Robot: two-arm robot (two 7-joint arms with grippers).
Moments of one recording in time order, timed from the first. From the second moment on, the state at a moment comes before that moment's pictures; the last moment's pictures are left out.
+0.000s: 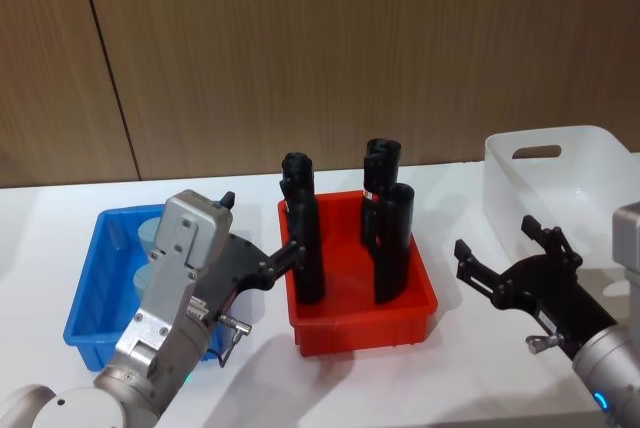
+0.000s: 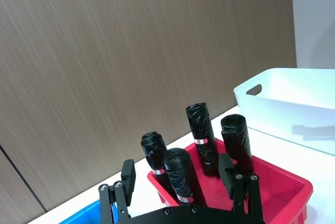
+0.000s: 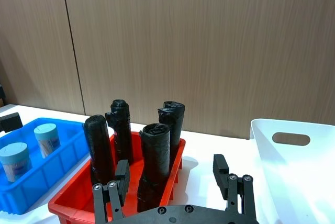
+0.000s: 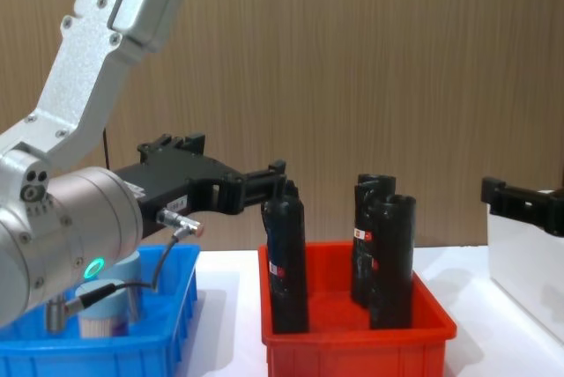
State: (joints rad) left arm -0.24 0.38 0.45 -1.63 -0.20 0.01 -0.01; right arm -0.01 0.34 -0.23 -1.77 0.29 0.03 0.07
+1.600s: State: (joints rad) left arm -0.24 0.38 0.45 -1.63 -0.20 0.01 -0.01; right arm -0.01 0.34 -0.23 -1.77 0.29 0.03 0.07
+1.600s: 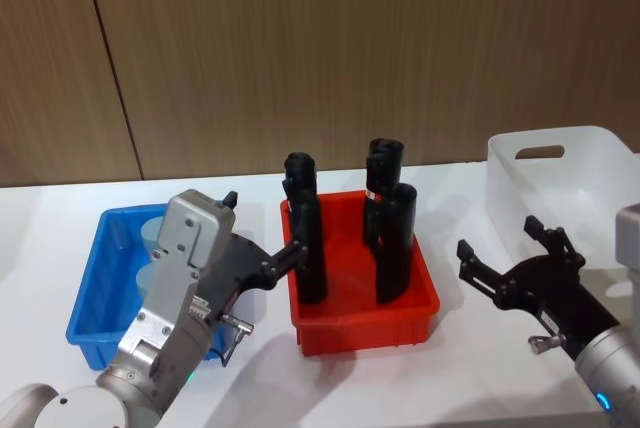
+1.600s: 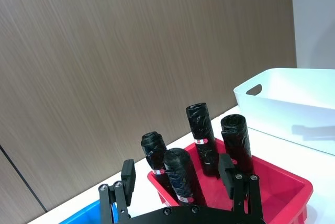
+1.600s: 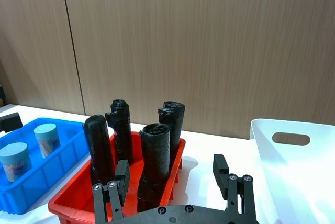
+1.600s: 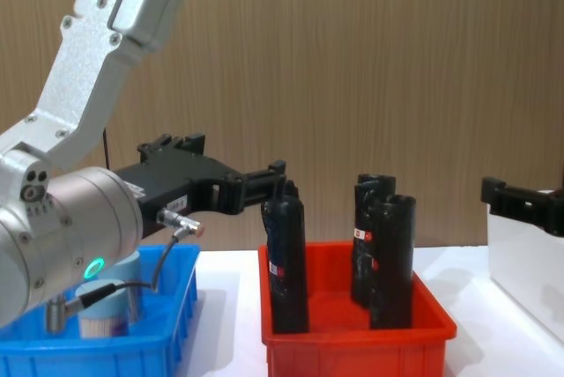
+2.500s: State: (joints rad) left arm -0.26 0.37 0.43 -1.59 -0.25 0.04 -0.02; right arm -0.01 0.34 -0.23 -1.77 0.29 0.03 0.07
